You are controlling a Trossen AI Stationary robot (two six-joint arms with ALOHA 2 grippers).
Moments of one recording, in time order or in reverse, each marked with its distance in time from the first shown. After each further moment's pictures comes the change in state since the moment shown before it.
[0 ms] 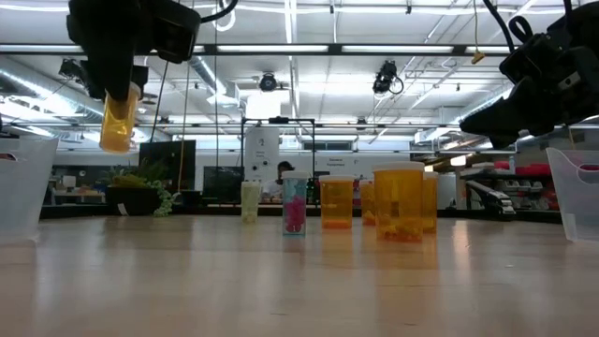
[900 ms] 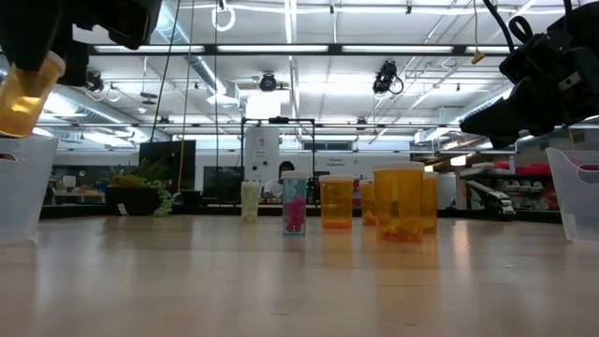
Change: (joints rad) left arm -0.206 -0.002 0.000 0.002 0.011 -0.283; right arm 0.000 0.000 0.000 0.000 0.000 0.000
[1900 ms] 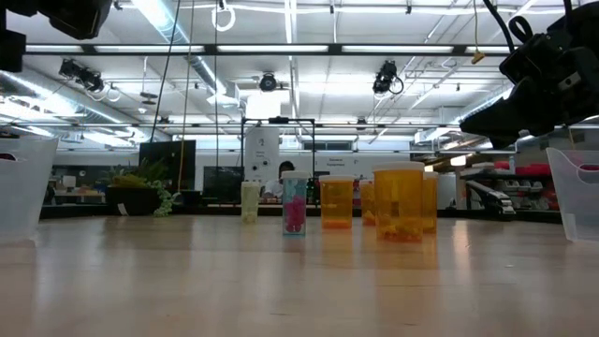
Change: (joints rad) left arm -0.186 0.000 0.000 -0.072 -0.149 -0.306; right arm 0.000 0.000 0.000 0.000 0.000 0.000
